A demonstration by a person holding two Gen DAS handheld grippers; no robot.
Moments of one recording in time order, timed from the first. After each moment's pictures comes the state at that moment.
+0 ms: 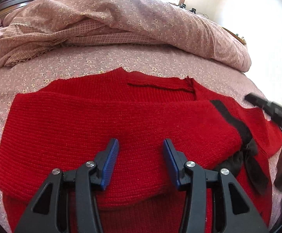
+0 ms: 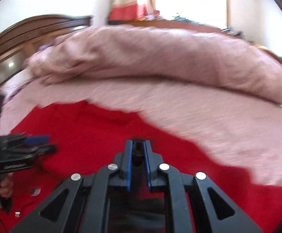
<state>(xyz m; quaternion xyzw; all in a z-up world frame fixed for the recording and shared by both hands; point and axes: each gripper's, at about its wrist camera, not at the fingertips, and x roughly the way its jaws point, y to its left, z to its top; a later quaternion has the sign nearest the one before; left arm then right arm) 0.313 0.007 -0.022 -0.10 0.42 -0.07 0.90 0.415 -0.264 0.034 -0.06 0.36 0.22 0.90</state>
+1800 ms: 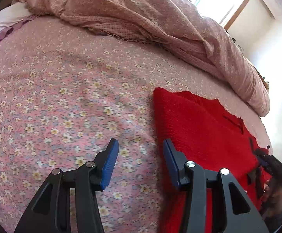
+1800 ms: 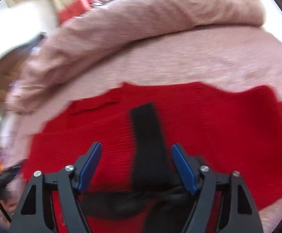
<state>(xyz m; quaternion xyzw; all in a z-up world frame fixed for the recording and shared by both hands) 0.263 0.221 -0.025 -0.24 0.42 0.03 0.87 0.398 -0.247 -0.012 0.11 0.48 0.11 0.86</state>
